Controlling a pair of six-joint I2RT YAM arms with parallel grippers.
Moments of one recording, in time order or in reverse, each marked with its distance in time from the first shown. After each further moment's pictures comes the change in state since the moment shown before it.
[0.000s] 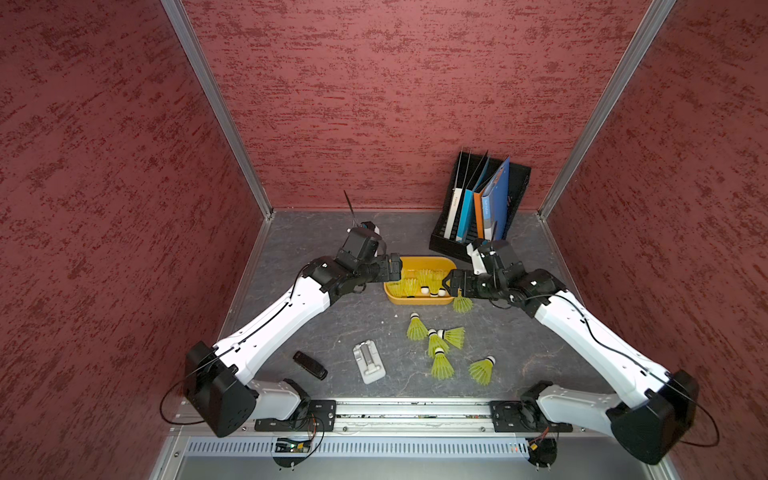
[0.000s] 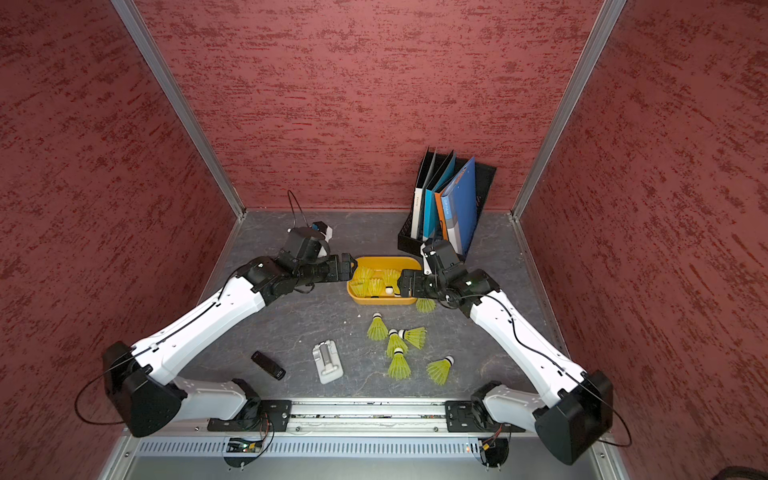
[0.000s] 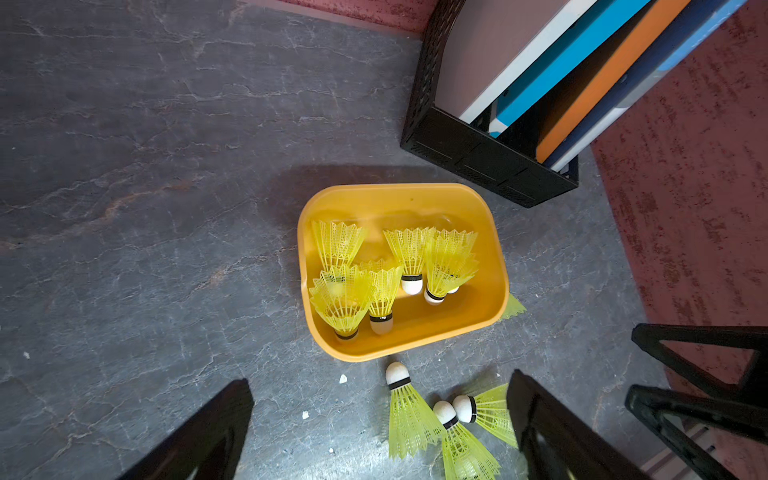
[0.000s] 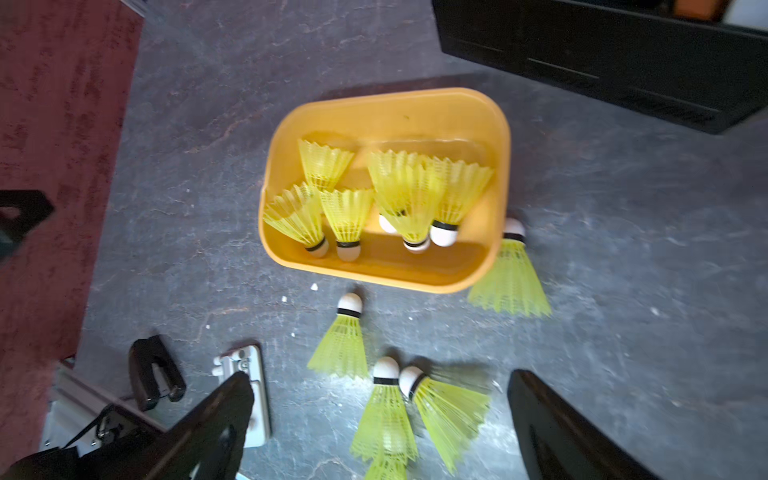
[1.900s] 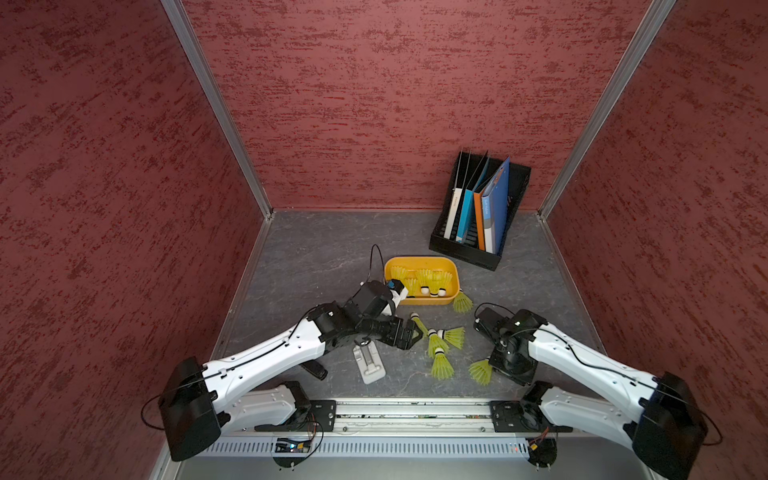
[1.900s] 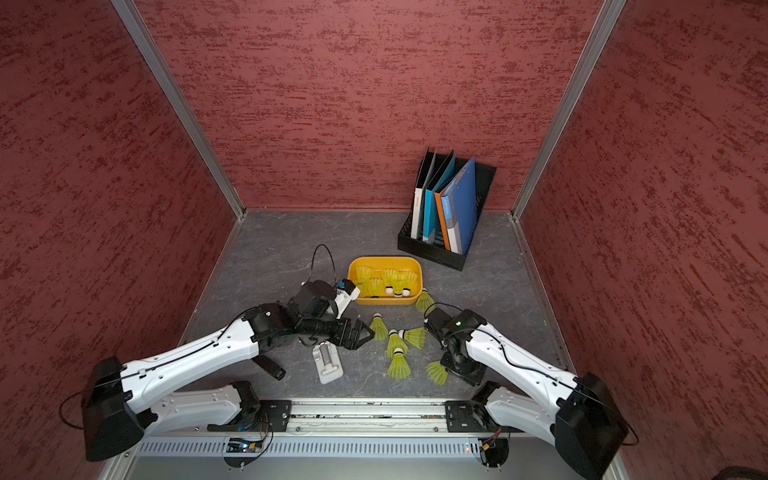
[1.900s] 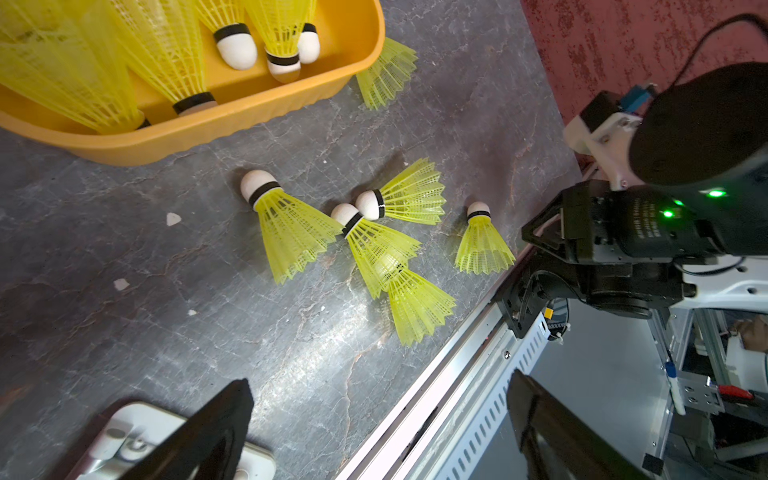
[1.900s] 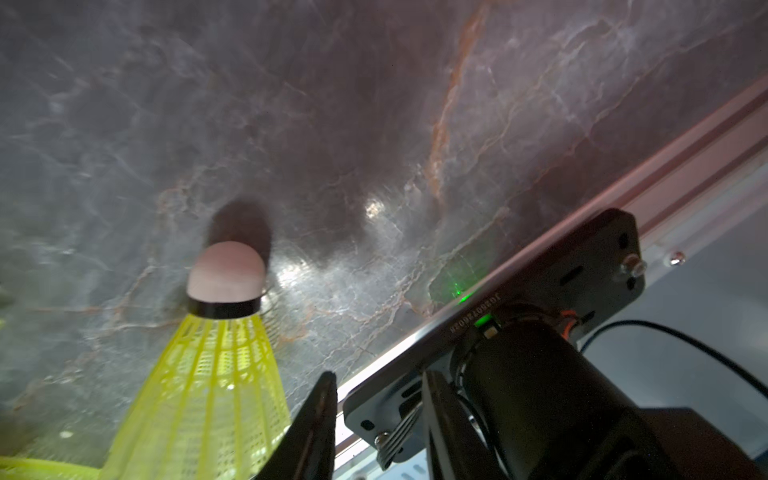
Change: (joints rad) left arm -0.278 -0.157 -0.369 0.137 0.301 0.014; right arm 0.172 -0.066 -0.430 -0.531 0.126 0.757
